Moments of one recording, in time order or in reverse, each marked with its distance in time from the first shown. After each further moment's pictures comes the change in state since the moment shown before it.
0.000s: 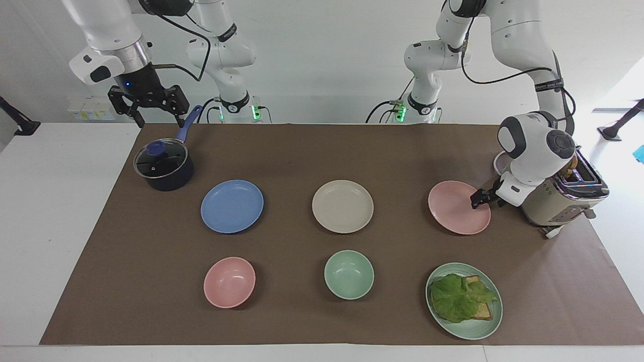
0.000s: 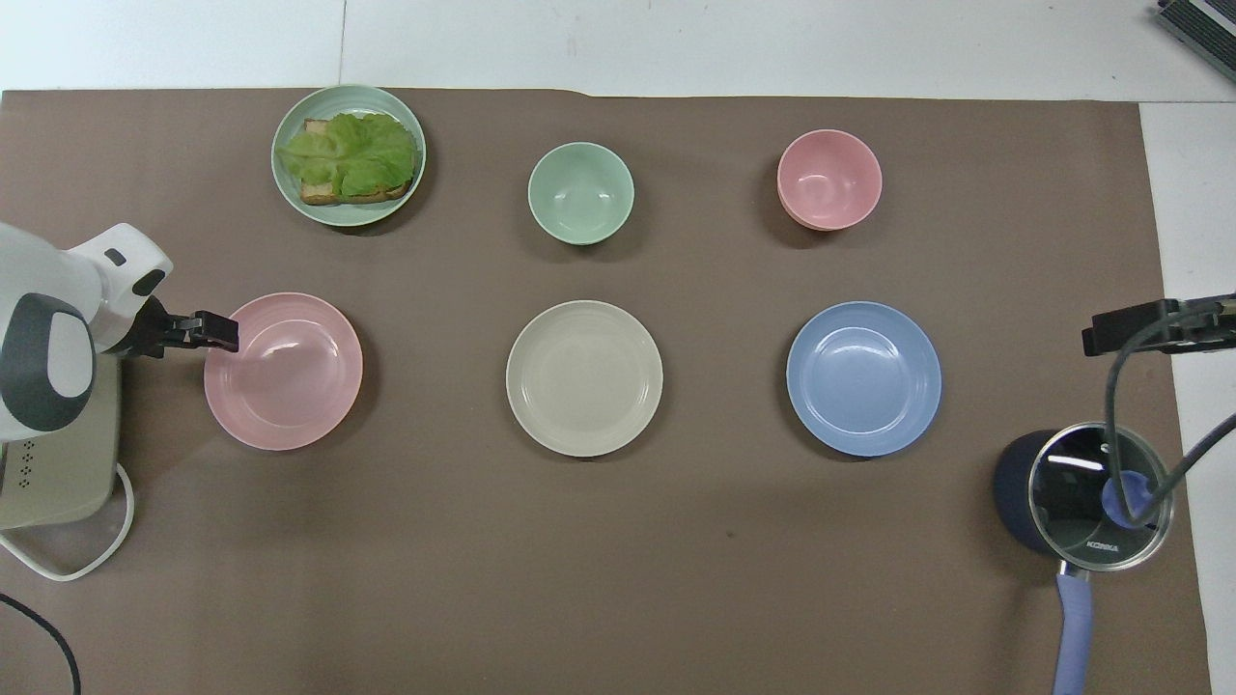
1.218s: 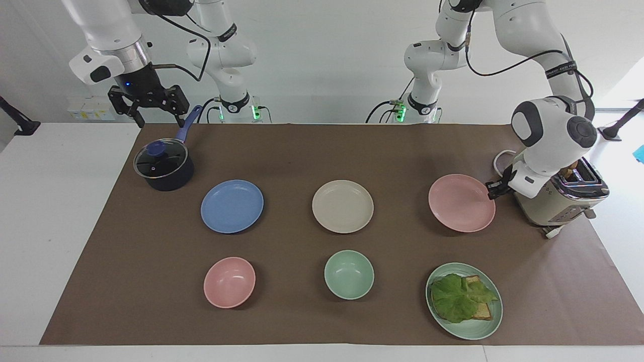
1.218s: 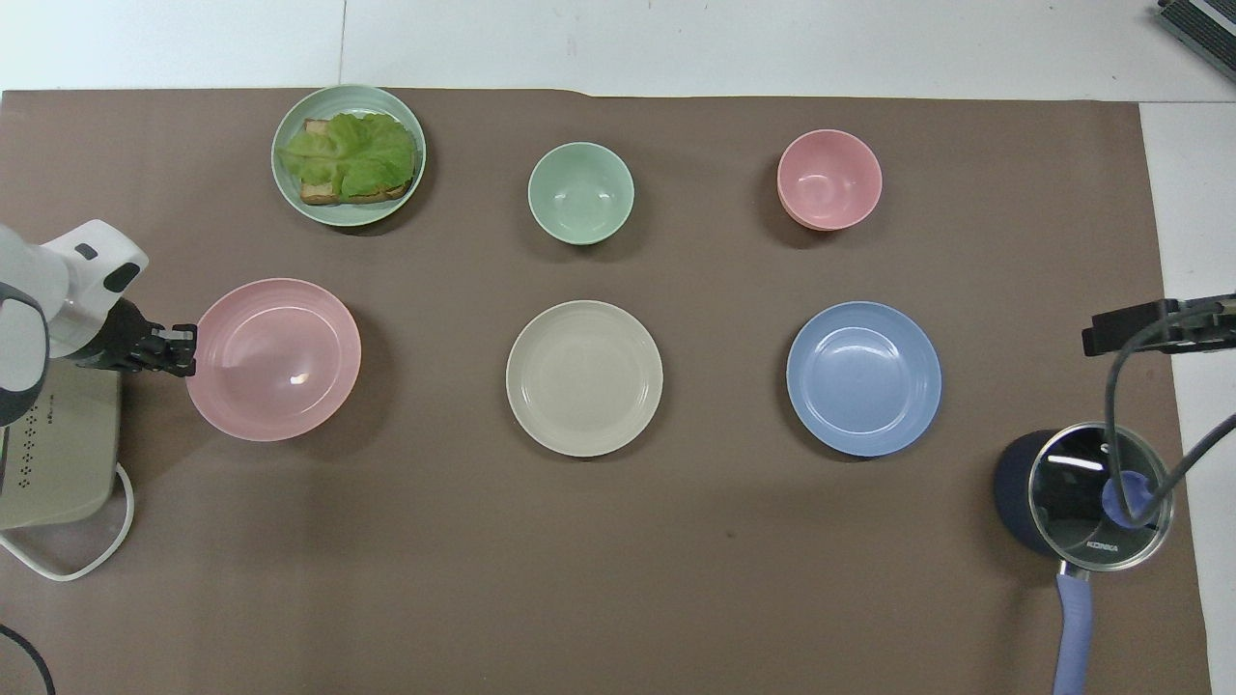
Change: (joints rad) left arm 0.000 -0.054 0.002 0.184 0.000 -0.299 -0.033; right arm 0.000 0.000 0.000 0.000 0.000 0.000 0.000
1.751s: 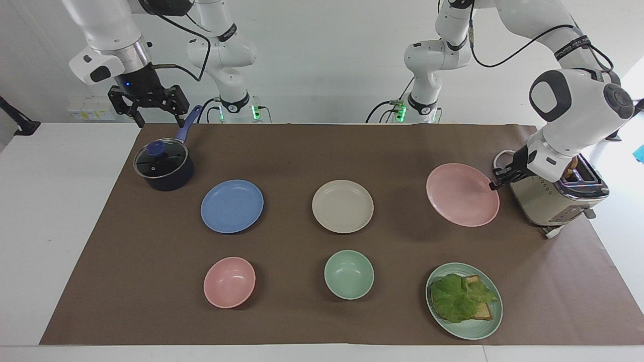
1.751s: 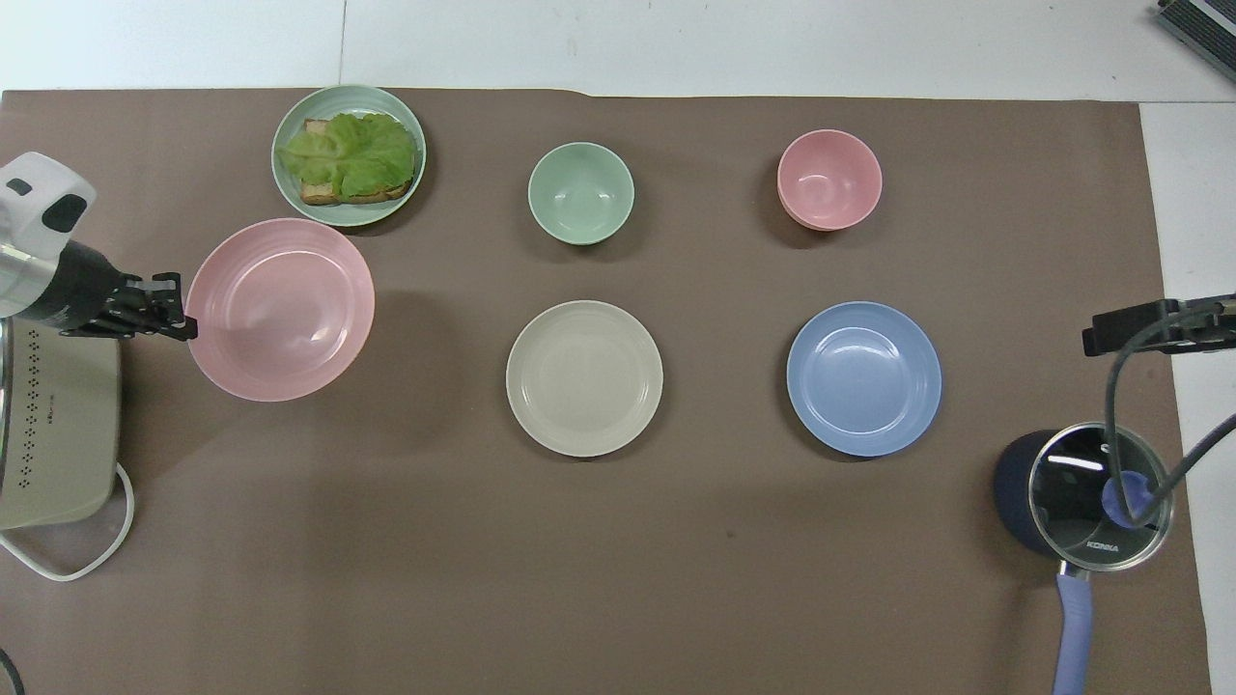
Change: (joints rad) left arm -0.019 -0.017 -0.054 0.125 -0.155 -0.109 -0.146; right arm 0.000 0.000 0.000 0.000 0.000 0.000 0.000
